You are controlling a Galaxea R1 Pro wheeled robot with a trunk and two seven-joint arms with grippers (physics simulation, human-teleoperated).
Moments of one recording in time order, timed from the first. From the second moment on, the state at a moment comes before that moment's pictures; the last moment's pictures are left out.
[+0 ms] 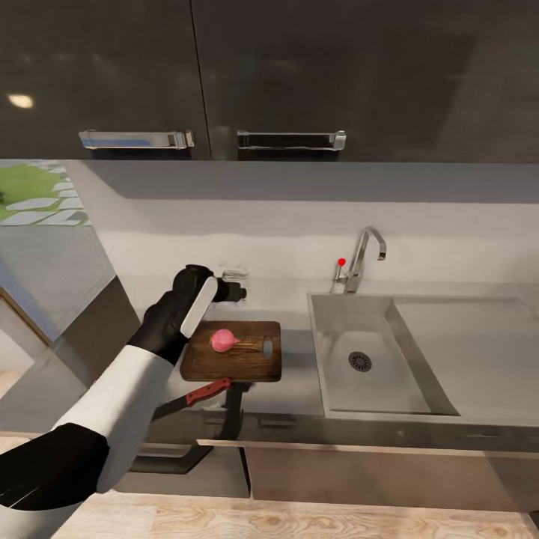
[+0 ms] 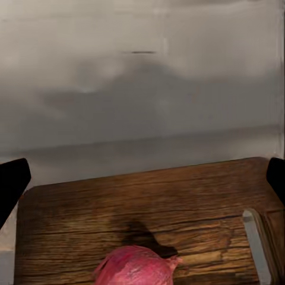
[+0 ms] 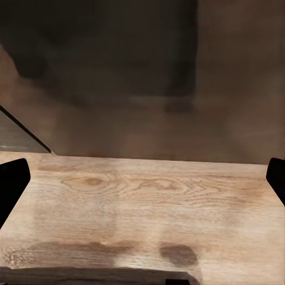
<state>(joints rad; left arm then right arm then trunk) -1.10 -0.10 -0.29 -1.00 0.36 1.00 0.29 -0.21 0.06 0.08 -0.03 -0.02 -0.88 -0.04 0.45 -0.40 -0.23</state>
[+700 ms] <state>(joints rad) -1.10 -0.09 -0.29 -1.00 0.36 1.01 0.29 -0.21 0.06 0.08 -0.03 -0.02 -0.88 -0.04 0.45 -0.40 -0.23</state>
